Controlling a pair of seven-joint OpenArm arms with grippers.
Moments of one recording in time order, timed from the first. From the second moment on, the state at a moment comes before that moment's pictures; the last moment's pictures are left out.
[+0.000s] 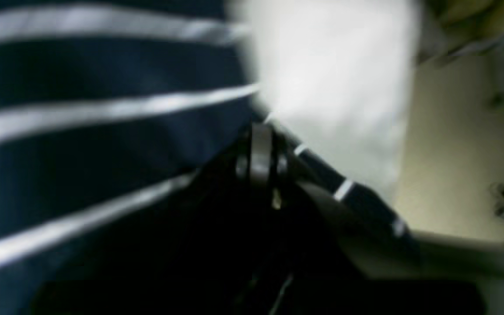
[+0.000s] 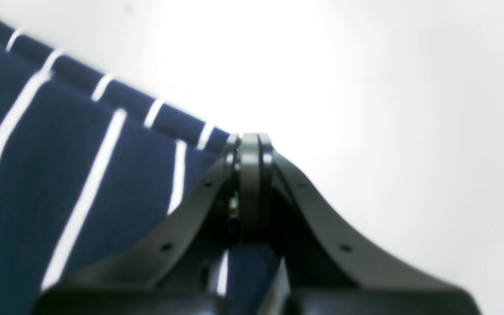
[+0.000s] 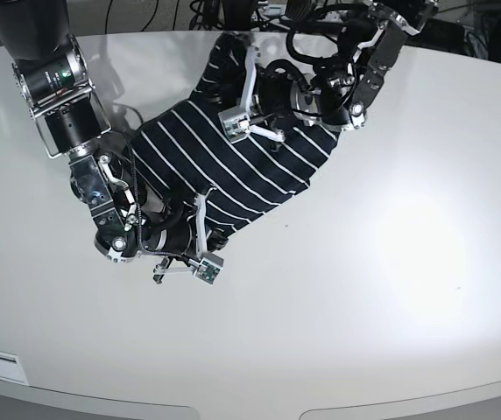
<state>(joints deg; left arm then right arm) 5.8 -17.3 28.8 103.8 -30.1 -41.5 51.8 24.3 15.6 -28.0 70.6 20.1 40.0 -39.1</state>
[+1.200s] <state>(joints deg) -22.6 -32.0 29.2 85.9 -20.7 -36.9 41.5 -7.2 26.0 -26.6 119.4 15.4 21.3 -46.7</state>
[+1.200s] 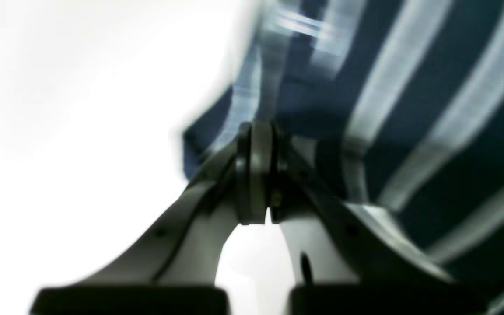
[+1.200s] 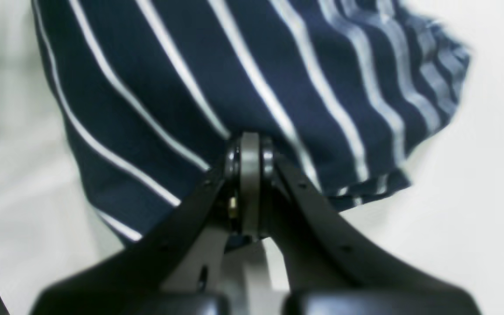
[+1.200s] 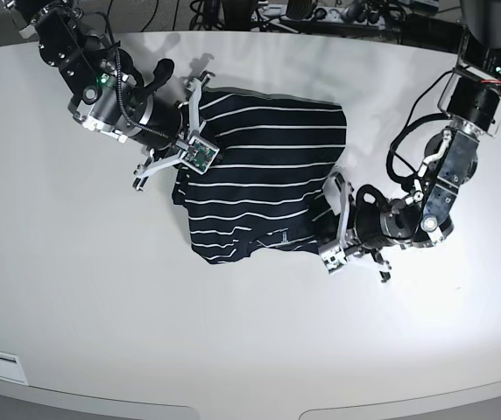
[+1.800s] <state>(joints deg) -15.1 -32.0 7.8 87.9 -70.3 -41.5 58.5 -7.3 26.1 -7.8 124.1 36.0 29.5 -41.2</state>
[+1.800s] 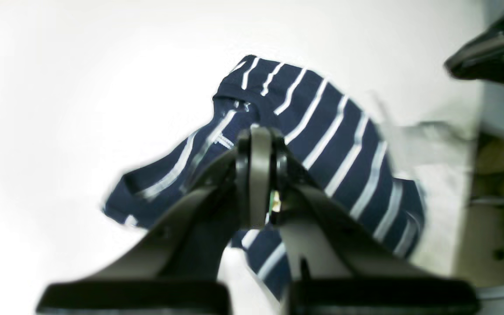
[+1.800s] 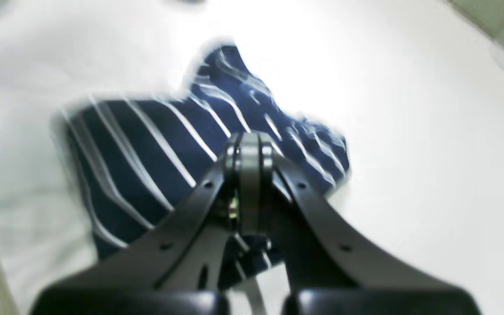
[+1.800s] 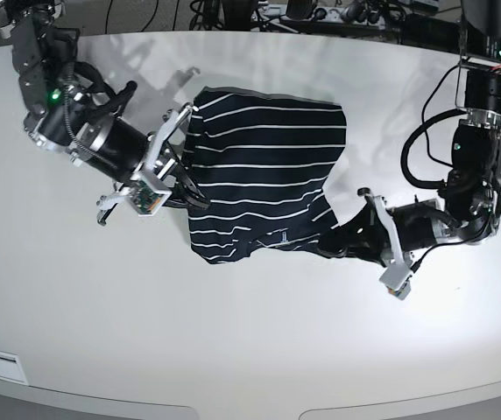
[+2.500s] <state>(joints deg) 24.2 -31.8 -13.0 123.4 -84.4 -41.5 72.2 -37.7 25.2 39.3 129.7 80.2 40.1 -68.6</state>
